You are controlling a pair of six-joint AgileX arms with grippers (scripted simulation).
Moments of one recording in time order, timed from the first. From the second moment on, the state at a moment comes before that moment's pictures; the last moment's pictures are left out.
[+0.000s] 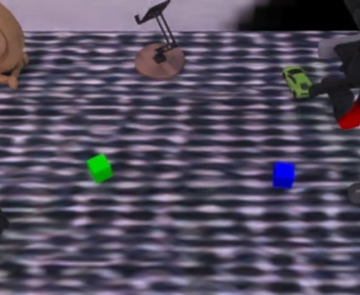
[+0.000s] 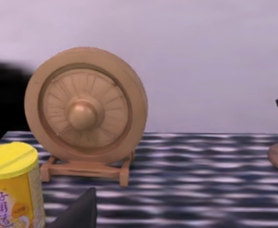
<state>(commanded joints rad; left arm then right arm) 0.00 0.00 0.00 0.00 0.00 0.00 0.11 2.29 1.90 -1.14 0.00 -0.10</state>
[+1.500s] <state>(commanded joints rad) 0.00 0.00 0.00 0.00 0.00 0.00 1.04 2.29 1.97 -1.23 0.04 1.05</state>
